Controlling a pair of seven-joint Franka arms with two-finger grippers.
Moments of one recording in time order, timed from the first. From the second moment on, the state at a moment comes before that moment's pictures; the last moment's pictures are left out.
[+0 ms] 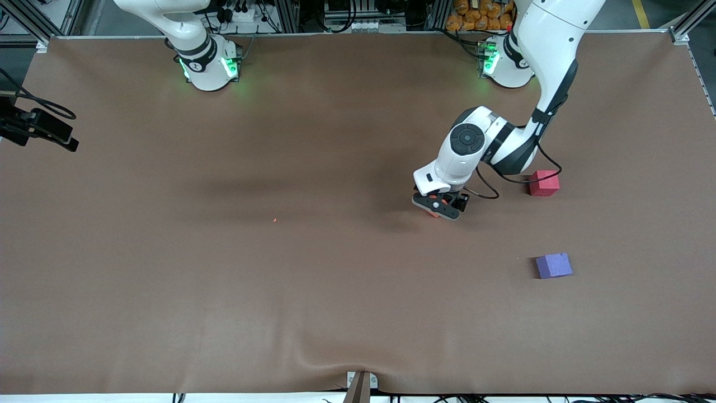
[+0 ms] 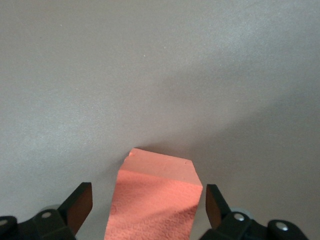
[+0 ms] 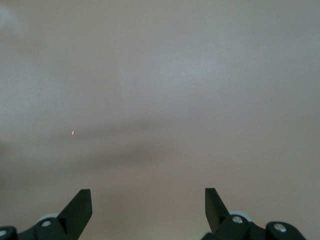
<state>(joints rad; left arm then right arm) -0.29 0.45 -0.27 -2.11 0.25 2.58 -0.26 0.05 0.01 -0.07 -1.48 0.00 1.47 0.11</state>
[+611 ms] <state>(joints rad) -0.29 0.45 -0.27 -2.11 0.25 2.58 -0.26 0.08 0.01 -0.07 -1.48 0.00 1.44 0.11</state>
